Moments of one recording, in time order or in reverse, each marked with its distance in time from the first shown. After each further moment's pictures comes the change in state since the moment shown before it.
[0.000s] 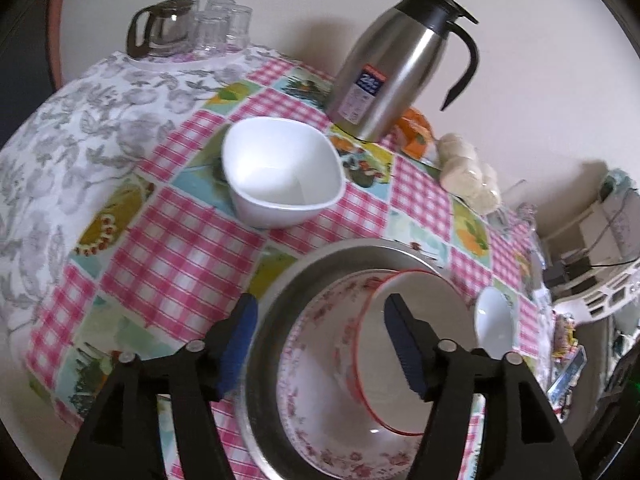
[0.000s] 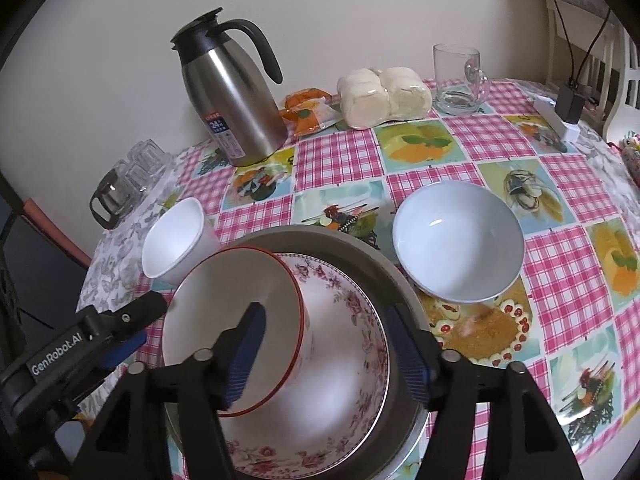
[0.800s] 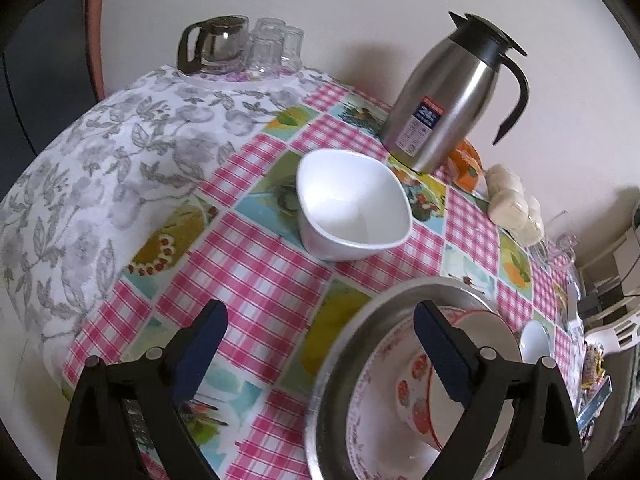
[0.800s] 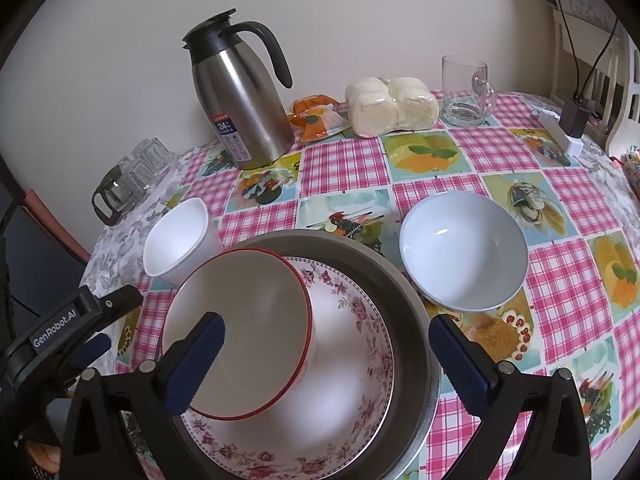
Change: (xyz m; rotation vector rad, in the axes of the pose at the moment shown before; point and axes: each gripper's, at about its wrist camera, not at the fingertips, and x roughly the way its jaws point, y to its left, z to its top) left arm -0.006 0.031 0.012 -0.051 -0.084 0.141; right arm -0.001 0.007 -0.001 -0.044 -0.038 -0.004
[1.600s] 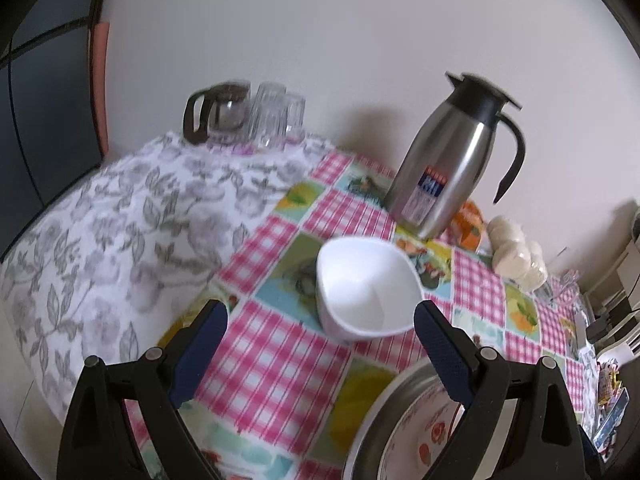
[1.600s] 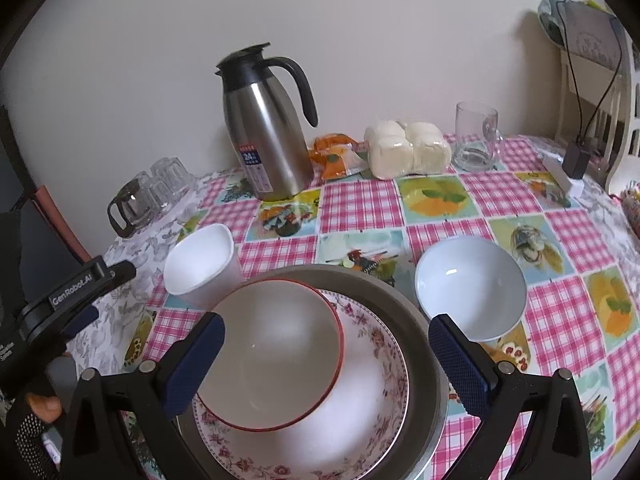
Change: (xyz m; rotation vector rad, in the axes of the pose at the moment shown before) left arm -0.018 0.011 0.032 0.058 -0.239 -0.005; right arm -0.022 0.019 0.001 -0.068 -0.130 0.013
